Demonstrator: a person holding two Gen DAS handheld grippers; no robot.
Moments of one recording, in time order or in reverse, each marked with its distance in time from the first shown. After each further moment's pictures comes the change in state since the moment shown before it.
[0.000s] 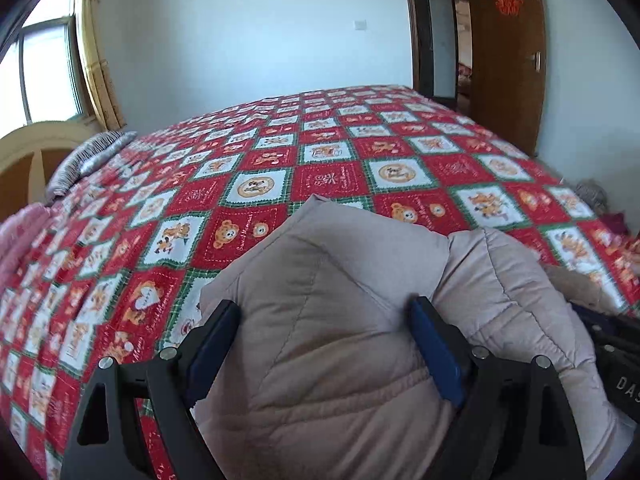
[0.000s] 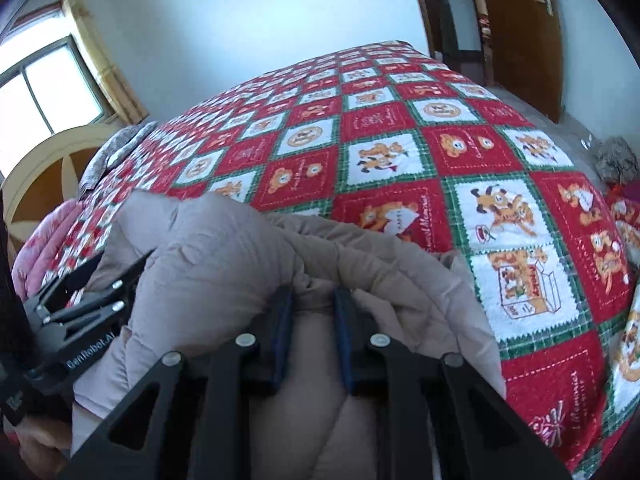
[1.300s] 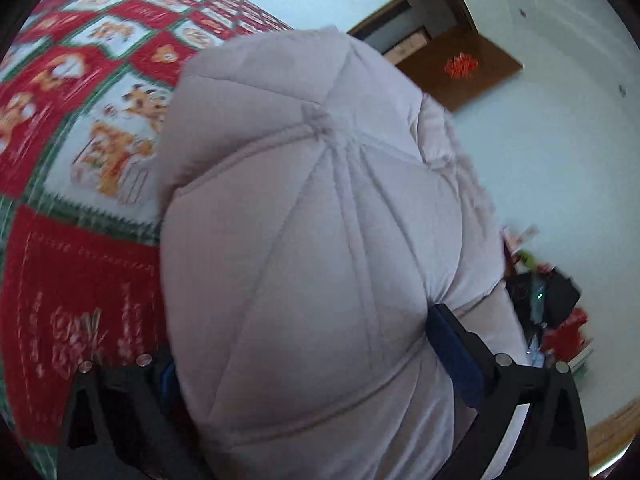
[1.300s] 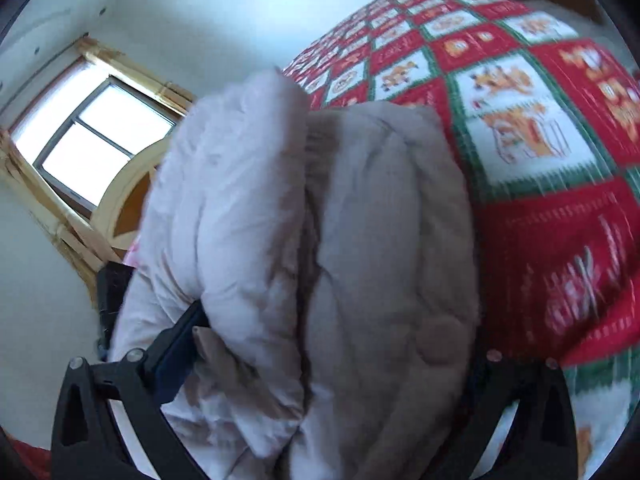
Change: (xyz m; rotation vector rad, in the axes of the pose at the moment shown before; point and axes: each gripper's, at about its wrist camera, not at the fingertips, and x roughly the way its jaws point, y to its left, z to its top) left arm -0.005 0.080 -0.072 -0.431 0.229 -0.843; right arm -0.008 -0.043 -0.038 0.131 0.137 0.441
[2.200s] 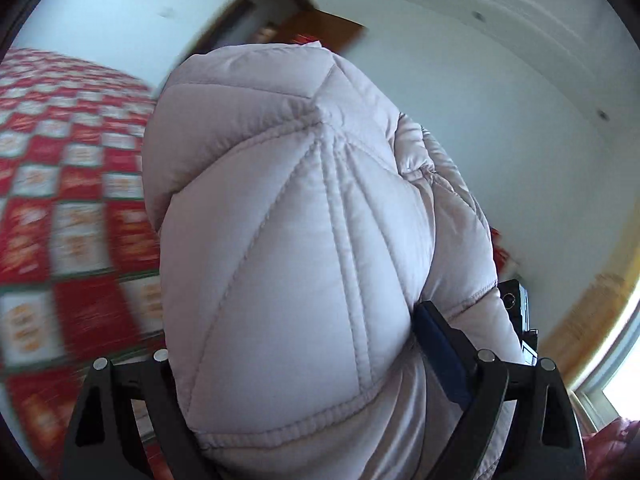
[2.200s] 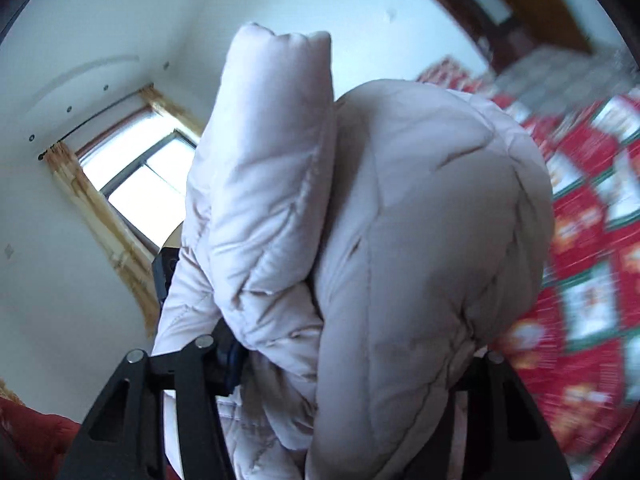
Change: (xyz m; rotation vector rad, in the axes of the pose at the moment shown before) left arm -0.031 -0.240 -0.057 0.358 0.019 -0.409; right arm -0.251 0.100 -0.106 0.023 -0.353 0.108
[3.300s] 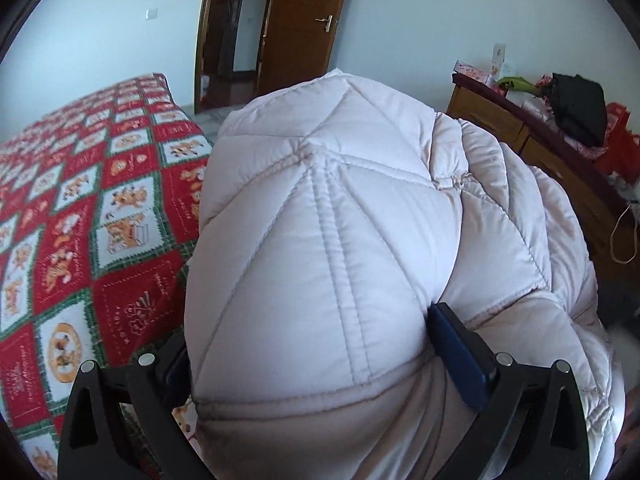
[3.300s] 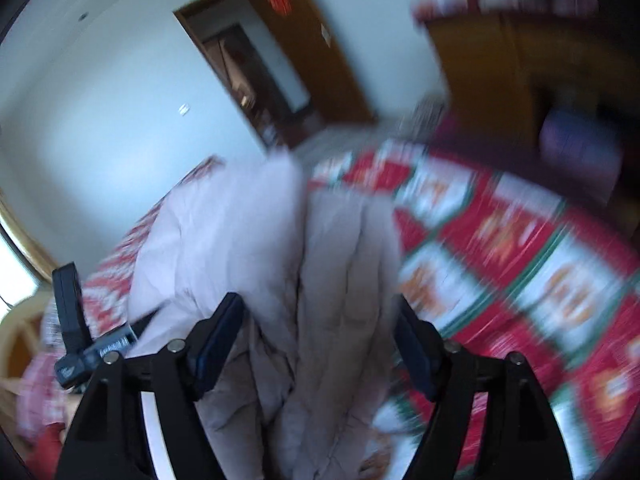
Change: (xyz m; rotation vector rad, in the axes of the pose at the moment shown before) left arm 0.289 0.023 -0.037 0.252 0.244 0.565; right arm -0.115 -0.140 0.035 0.014 -0.323 -0.835
